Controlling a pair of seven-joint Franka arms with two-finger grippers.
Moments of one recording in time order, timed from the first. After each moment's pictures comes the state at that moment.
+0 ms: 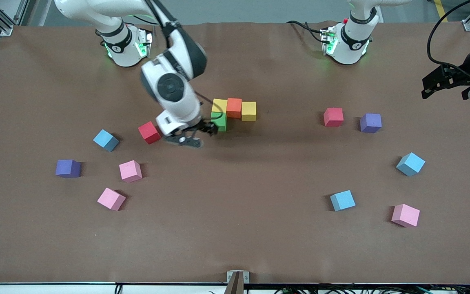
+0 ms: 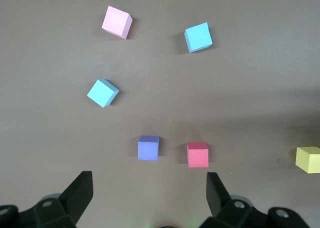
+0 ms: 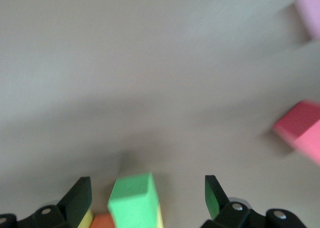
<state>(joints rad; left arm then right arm) -0.03 -0.04 -0.04 -1.55 0.03 1.49 -0.01 0.62 0.35 -0.05 -1.81 0.11 2.11 0.81</state>
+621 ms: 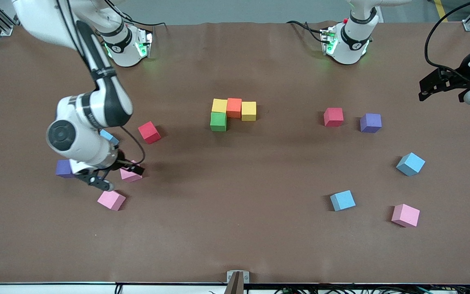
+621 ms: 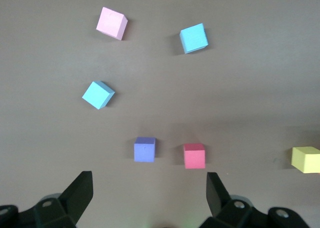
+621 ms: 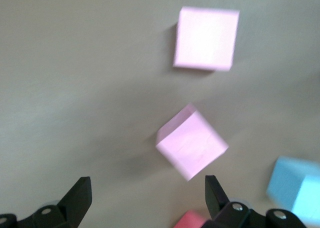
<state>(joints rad) -0.03 -0.03 -0.05 -1.54 0.01 1.50 -0.01 0.25 0.41 -0.09 -1.82 0.11 2.19 0.44</state>
